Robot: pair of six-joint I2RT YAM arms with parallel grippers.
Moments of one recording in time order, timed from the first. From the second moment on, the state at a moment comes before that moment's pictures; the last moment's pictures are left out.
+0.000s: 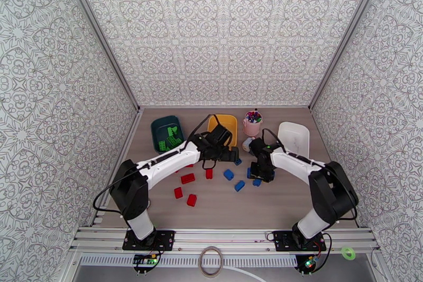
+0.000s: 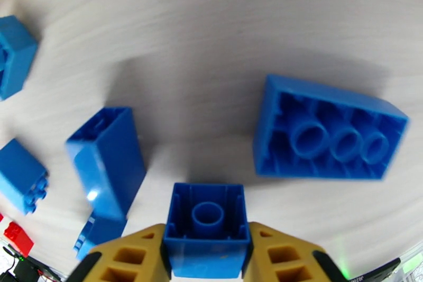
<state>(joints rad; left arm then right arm) -0.80 1.76 1.46 -0.70 -0.01 -0.63 0.47 1.60 1.03 -0.90 -0.06 0.70</state>
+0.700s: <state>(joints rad) -0.92 2.15 2.10 -0.65 0.15 -0.31 -0.06 1.66 1.43 -1.00 -0.07 0.64</state>
